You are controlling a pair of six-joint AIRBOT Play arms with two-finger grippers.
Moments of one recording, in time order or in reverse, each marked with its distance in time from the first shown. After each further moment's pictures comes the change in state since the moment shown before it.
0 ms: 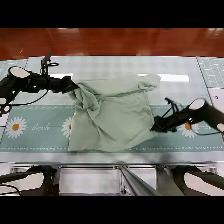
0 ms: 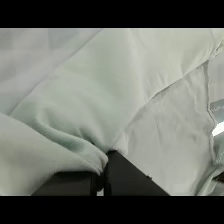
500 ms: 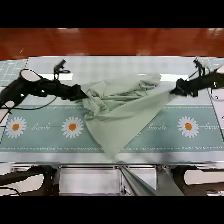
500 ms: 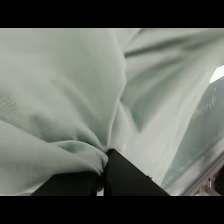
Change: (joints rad) left arm -0.143 0.021 -0.069 0.013 -0.087 -0.031; right arm -0.209 -0.341 0.707 -0.065 0.058 0.045
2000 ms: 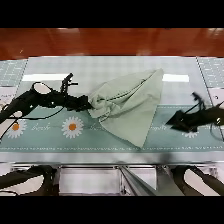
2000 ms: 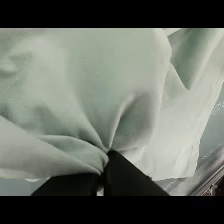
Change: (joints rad) left arm -0.053 0.030 -0.142 -0.018 0.120 -0.065; right arm -0.050 0.539 -0.754 0.005 0.078 0.002
